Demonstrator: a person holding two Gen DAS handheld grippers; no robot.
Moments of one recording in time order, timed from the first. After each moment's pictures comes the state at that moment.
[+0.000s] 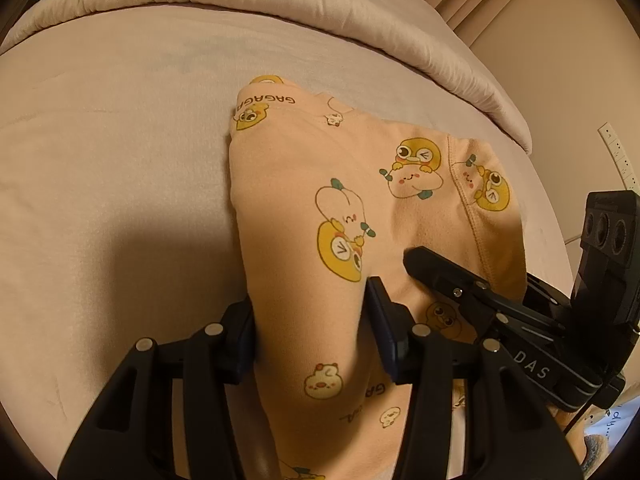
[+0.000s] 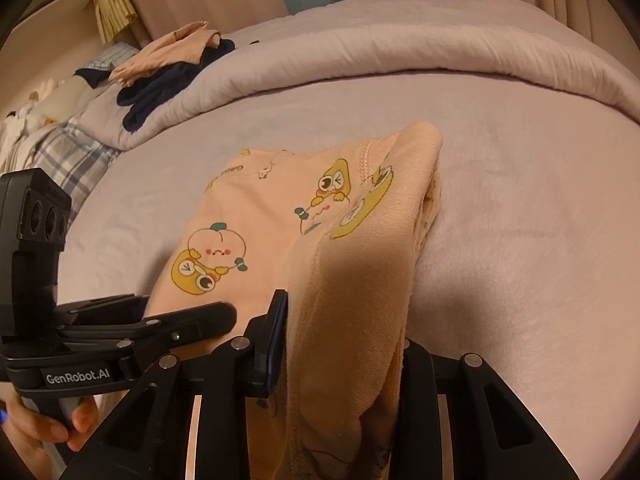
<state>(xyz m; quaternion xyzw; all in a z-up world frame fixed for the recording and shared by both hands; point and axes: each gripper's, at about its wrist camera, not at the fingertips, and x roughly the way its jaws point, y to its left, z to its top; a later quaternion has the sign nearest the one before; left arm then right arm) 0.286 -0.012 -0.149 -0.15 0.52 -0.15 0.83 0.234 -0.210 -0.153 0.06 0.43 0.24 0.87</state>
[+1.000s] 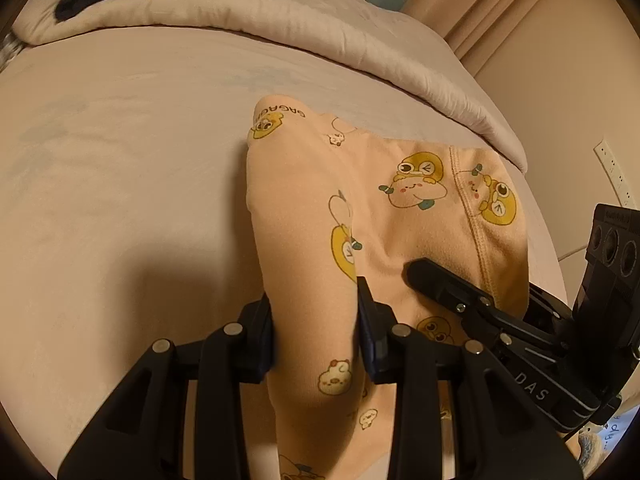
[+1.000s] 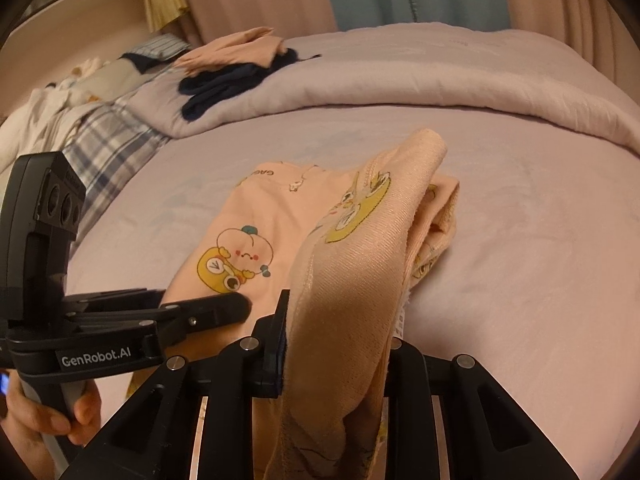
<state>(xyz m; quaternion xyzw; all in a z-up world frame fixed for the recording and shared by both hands) 0.194 0.022 -0.102 -0.17 0.48 -0.11 0.85 0.159 -0.178 -0.115 0.02 0.39 0.30 0.87</state>
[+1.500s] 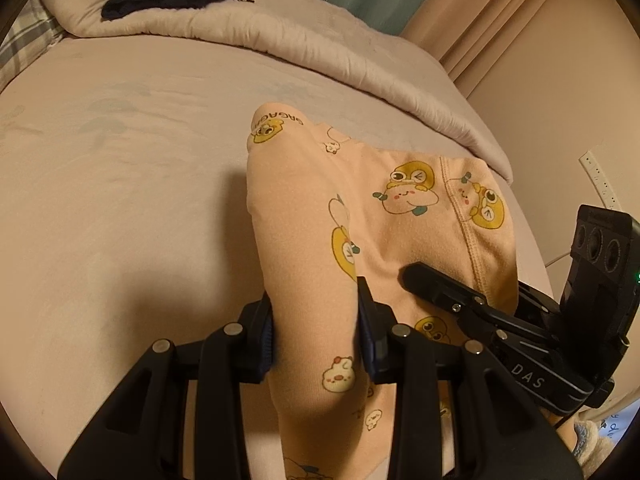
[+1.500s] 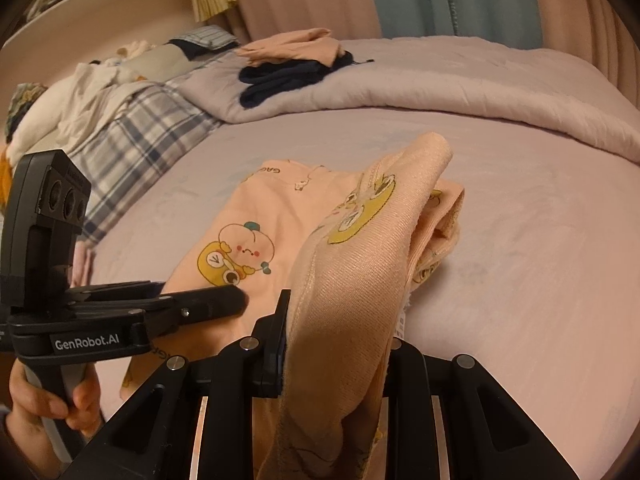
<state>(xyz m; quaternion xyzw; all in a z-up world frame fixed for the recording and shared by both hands) 0.104 0.045 -0.071 -0.19 0.45 -0.10 0.87 0.097 -0.163 -0.096 0.01 0.37 0.35 0.86</state>
